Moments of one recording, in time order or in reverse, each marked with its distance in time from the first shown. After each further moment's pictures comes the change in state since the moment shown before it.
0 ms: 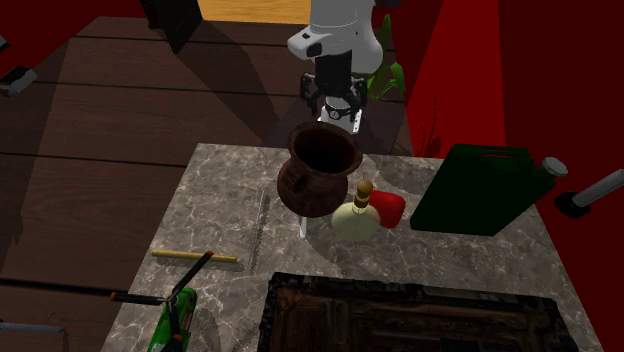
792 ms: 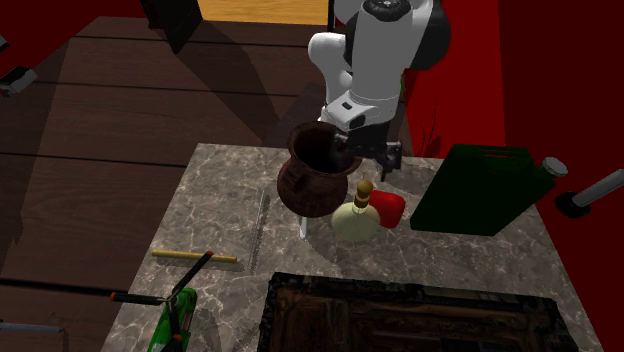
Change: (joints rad) arm 0.028 0.391 0.183 0.177 -0.050 0.260 0.166
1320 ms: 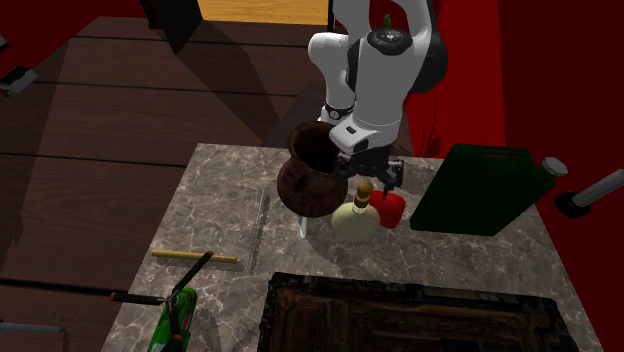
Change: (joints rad) arm 0.003 0.091 0.027 -0.012 -0.029 0.105 0.035
